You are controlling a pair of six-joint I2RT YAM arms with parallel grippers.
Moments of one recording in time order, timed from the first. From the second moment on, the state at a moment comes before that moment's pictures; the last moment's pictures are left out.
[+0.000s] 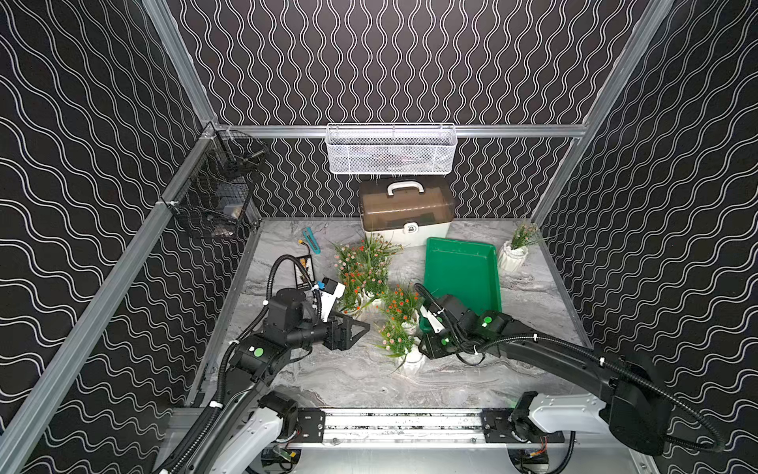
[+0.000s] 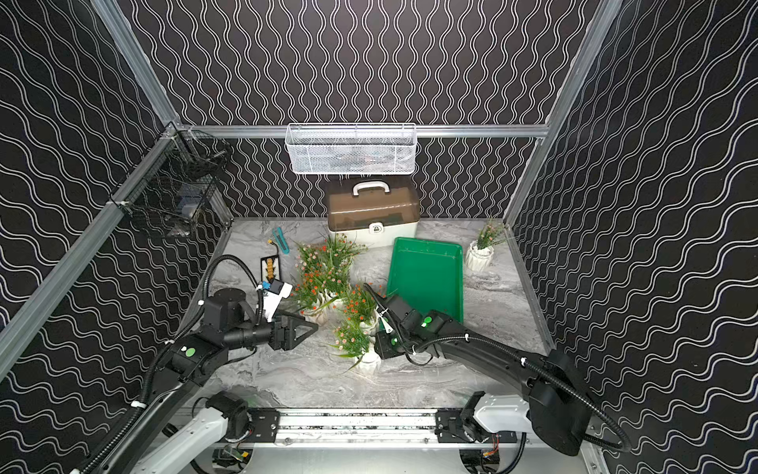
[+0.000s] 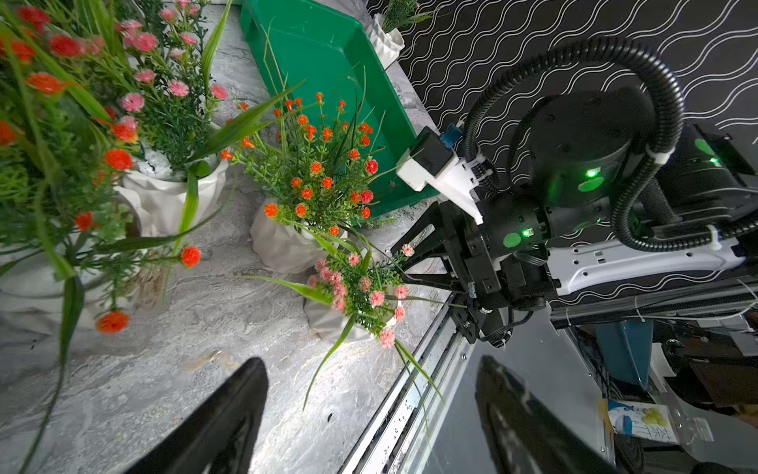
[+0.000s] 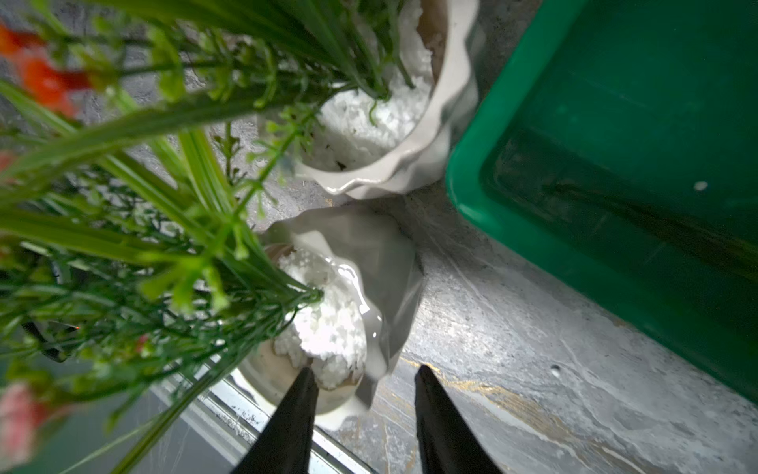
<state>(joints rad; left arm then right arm) -0.32 0.70 0.69 -0.56 0.66 -0.36 0.88 1.30 0.84 -0.66 -0.11 0.56</state>
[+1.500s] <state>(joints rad) -0.32 0.62 0.67 -0.53 0.65 -0.34 0.94 1.43 0.92 -0.69 0.07 0.55</state>
